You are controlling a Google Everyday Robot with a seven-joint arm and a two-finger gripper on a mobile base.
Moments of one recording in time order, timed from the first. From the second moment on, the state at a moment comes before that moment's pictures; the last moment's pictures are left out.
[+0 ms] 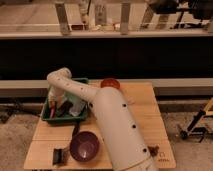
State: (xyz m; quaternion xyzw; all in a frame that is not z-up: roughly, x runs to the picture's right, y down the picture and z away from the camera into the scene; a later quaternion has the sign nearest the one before) arm -0.322 0.088 0.932 -0.12 -0.37 -0.63 0.67
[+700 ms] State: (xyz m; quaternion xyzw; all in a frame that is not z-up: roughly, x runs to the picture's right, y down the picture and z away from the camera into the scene) arm -0.324 0.088 0.939 -0.13 -0.38 -0.63 0.67
